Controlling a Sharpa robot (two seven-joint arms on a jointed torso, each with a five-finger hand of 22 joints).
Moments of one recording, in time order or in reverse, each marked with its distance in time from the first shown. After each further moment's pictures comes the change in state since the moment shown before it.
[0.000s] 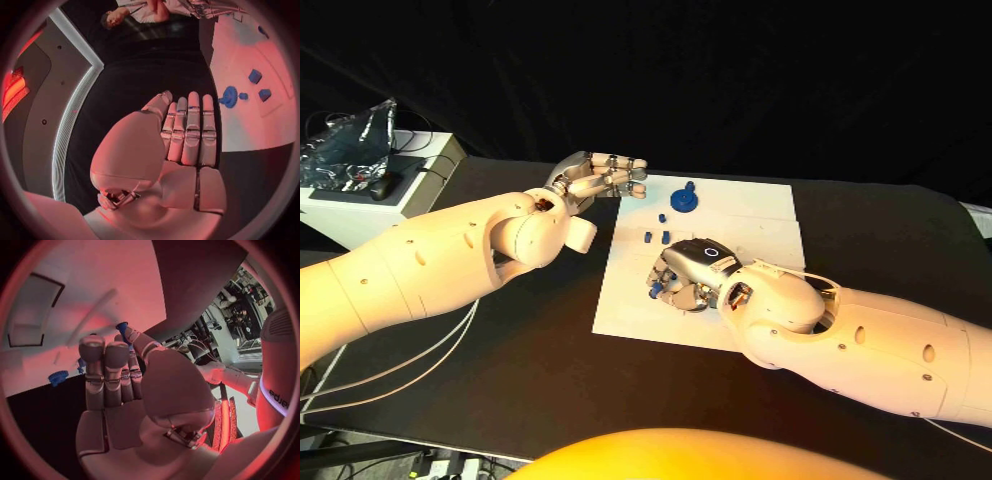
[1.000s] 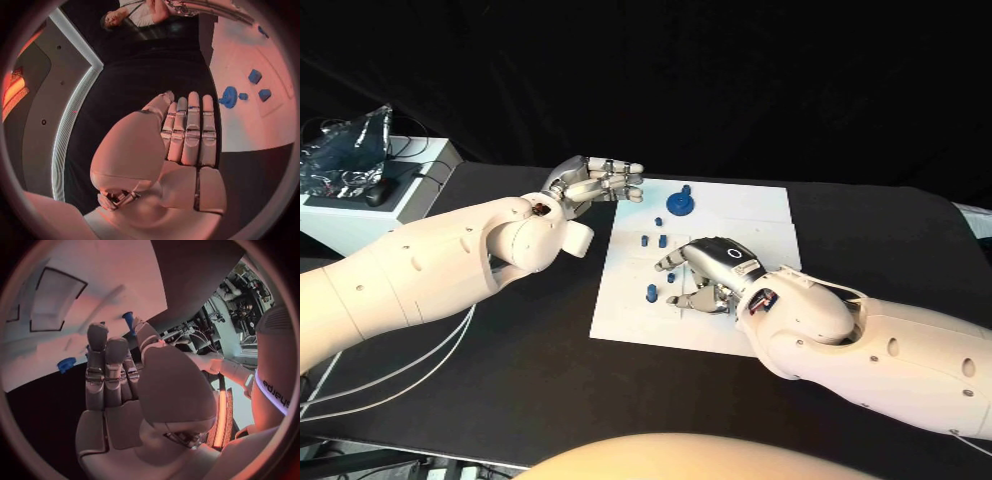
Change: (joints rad) left arm 0.000 0.000 0.000 -0.003 0.000 0.001 -0.003; left_hand 0.000 0.000 0.036 -0.030 0.000 0.004 0.003 0.000 0.000 0.000 0.000 0.000 0.000 -0.004 0.004 0.000 -0.001 0.000 -0.023 -0.005 0.019 0.044; right arm -0.001 -0.115 0.009 0.088 0.024 -0.130 0.004; right_hand 0.093 -0.155 -0.288 0.186 0.096 -0.289 0.005 0.003 -0.011 -0.324 0.062 0.023 -0.004 -0.009 0.050 -0.026 -0.030 0.052 0.001 0.049 -0.358 -0.043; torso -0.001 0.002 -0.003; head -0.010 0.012
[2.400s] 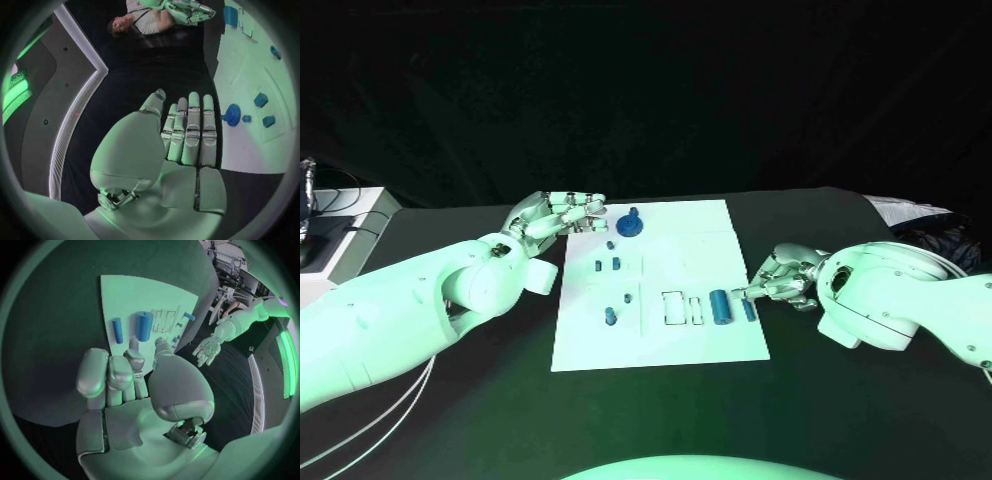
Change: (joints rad) left arm -0.039 -0.007 0.000 0.008 0.003 0.034 0.035; left_hand -0.009 0.002 -0.184 0.101 0.000 -0.031 -0.016 0.000 0.000 -0.013 0.005 0.000 0.000 -0.007 0.007 0.000 0.015 0.000 0.043 0.014 -0.042 -0.178; right arm 0.143 -0.340 -0.014 0.079 0.603 0.280 -0.345; right_hand -0.344 0.178 -0.272 0.124 0.124 0.231 -0.062 0.054 0.527 0.341 -0.160 0.878 1.160 0.006 -0.092 0.234 0.341 -0.080 0.004 -0.097 0.811 0.043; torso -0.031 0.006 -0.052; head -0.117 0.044
